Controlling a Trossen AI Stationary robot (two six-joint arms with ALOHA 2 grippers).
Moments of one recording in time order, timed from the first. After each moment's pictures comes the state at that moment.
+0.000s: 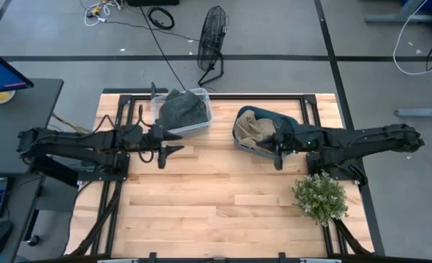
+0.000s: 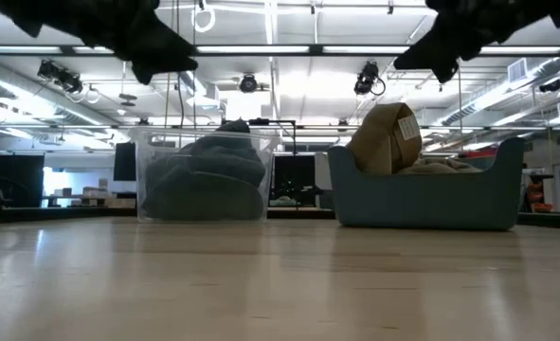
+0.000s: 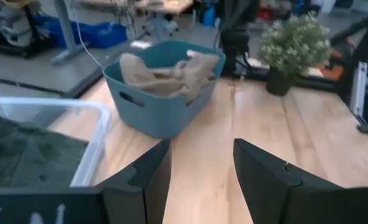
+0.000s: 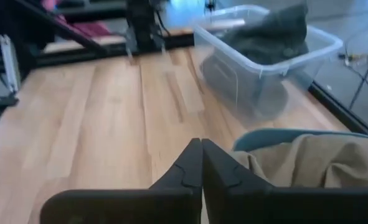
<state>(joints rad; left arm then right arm) 0.03 0.80 0.53 0.01 -0.16 -0.13 0.02 0.82 0.61 -0.20 0.15 0.13</state>
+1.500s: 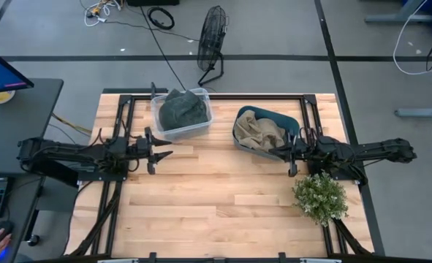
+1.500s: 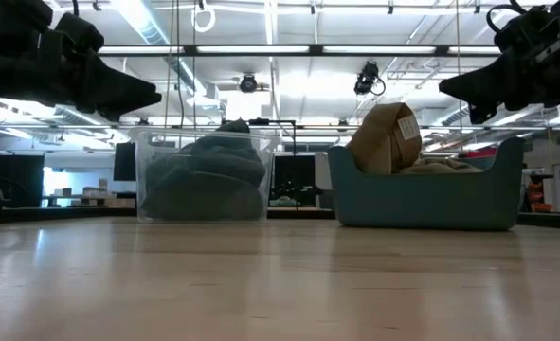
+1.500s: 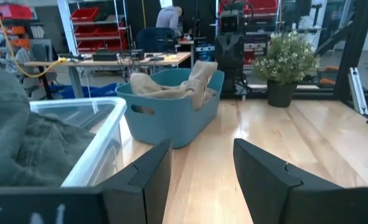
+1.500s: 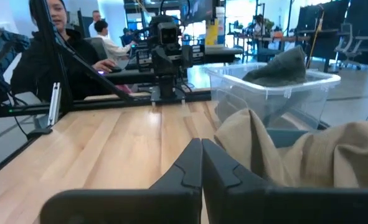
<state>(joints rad) 0.03 0.49 0.01 0.48 -0.17 0.02 0.03 0.26 0.02 0.25 0.09 0.04</state>
